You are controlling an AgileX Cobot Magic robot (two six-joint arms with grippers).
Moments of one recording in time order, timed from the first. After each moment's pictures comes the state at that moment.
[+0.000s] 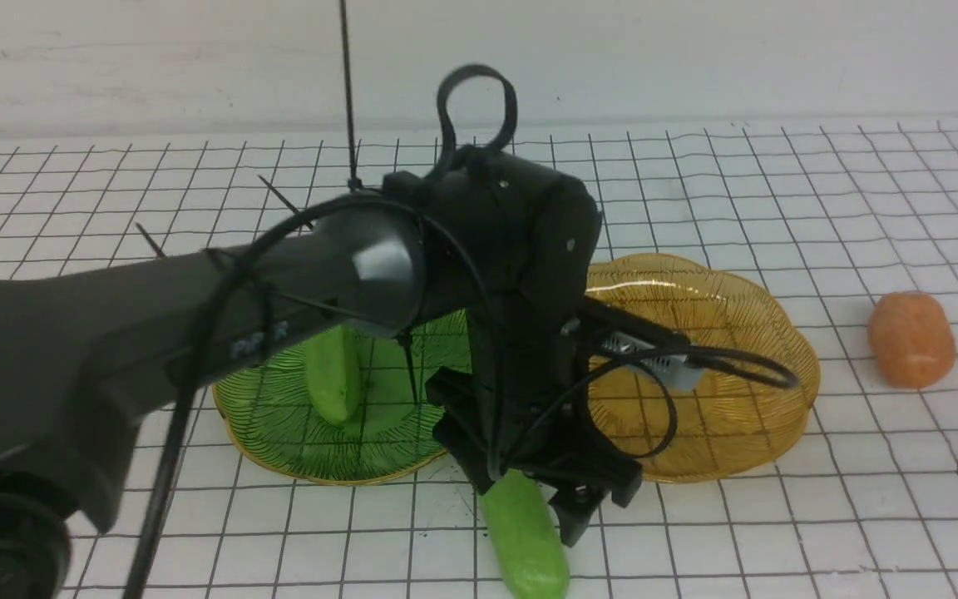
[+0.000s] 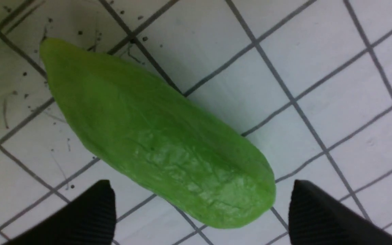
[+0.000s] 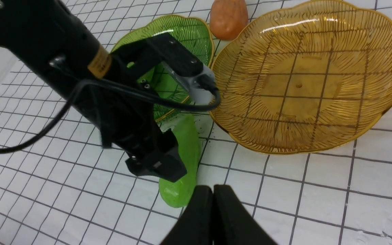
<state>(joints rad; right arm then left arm) -0.04 0.62 -0.69 0.74 1.03 -0.40 -0.75 2.02 -1.61 -0.09 1.23 -0.13</state>
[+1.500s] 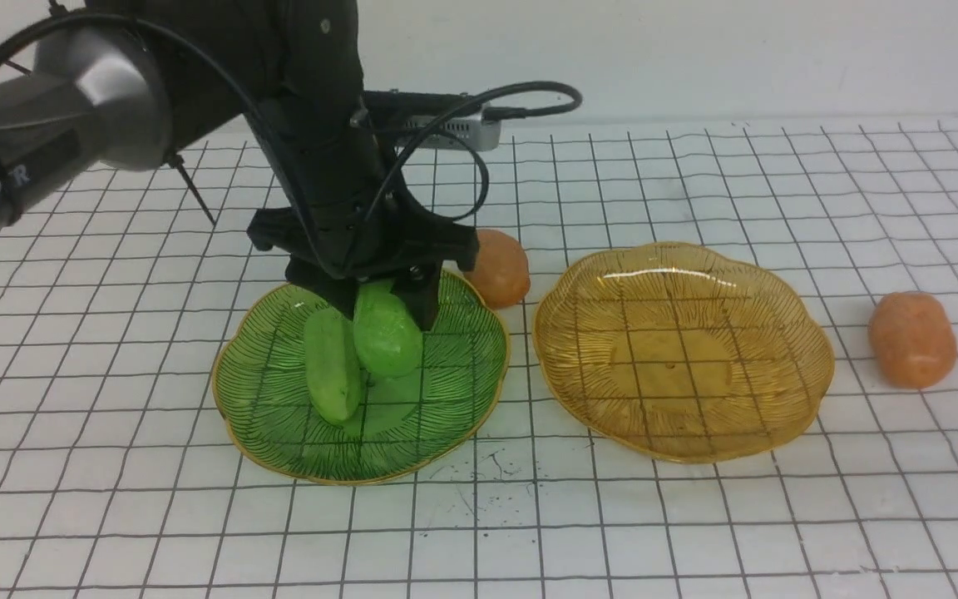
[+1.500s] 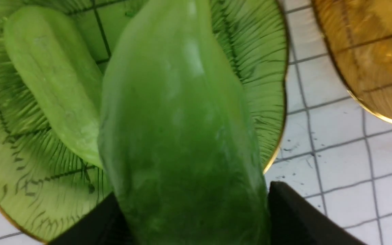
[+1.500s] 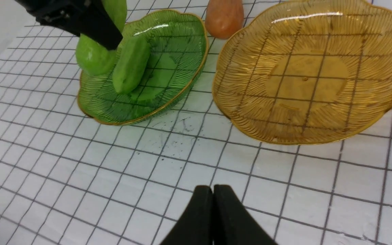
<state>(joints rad) -0.04 0.62 -0.69 0.70 1.02 -0.44 -0.43 1.91 -1.73 -0.06 1.23 -0.20</state>
